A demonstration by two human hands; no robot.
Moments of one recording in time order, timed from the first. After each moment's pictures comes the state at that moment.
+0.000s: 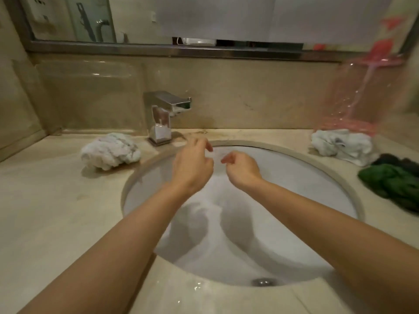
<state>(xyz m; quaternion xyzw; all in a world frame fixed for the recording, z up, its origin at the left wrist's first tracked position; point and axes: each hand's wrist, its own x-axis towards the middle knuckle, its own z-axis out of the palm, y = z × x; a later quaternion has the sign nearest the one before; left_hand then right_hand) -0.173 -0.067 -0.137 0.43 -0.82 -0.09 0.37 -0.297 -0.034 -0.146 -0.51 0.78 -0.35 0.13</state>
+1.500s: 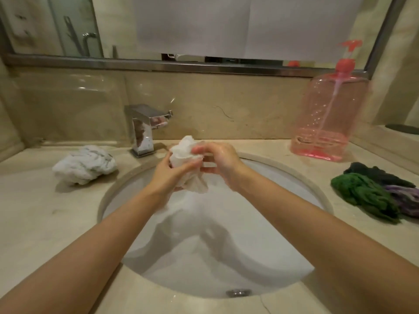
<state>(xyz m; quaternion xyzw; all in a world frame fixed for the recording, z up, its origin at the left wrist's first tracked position) -0.178 -0.067 -0.140 0.33 -0.58 -0.61 0.43 -0.293 -0.007 -0.090 -0.45 0.55 -0.58 0.41</state>
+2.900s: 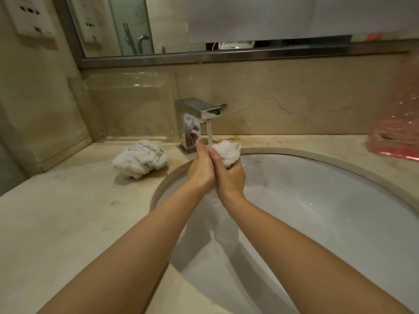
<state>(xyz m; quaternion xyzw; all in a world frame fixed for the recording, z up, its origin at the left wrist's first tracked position) -0.168 -0.106 -0.150 0.52 -0.49 -0.52 0.47 -0.219 -0.090 -0.177 -0.35 0.57 -0.67 0.31</state>
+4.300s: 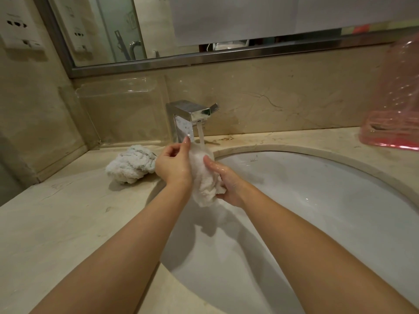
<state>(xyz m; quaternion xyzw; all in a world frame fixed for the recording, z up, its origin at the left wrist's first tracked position) -0.151 -0.110 -0.135 0.49 -0.39 -0.38 0.68 -0.256 -0.088 -0.175 -0.43 0.46 -0.49 0.61</state>
